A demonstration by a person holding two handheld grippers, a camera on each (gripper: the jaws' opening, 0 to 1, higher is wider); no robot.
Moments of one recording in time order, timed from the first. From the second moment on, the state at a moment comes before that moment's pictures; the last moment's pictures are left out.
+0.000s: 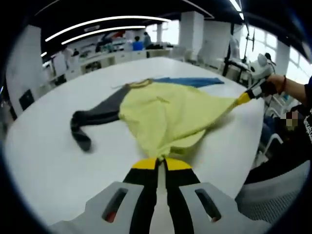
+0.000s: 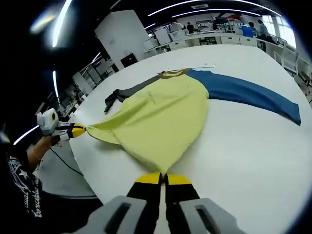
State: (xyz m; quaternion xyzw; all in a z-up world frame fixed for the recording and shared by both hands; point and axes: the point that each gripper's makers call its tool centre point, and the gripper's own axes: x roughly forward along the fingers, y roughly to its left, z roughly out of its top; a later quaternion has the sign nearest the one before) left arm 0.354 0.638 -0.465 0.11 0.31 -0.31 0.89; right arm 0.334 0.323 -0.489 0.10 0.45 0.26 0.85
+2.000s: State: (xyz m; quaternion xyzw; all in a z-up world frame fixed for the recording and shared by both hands) left arm 0.328 0.665 -0.537 0.00 0.44 -0.17 0.88; right arm 0.317 0.307 -0.536 0.07 0.45 0.11 0.89
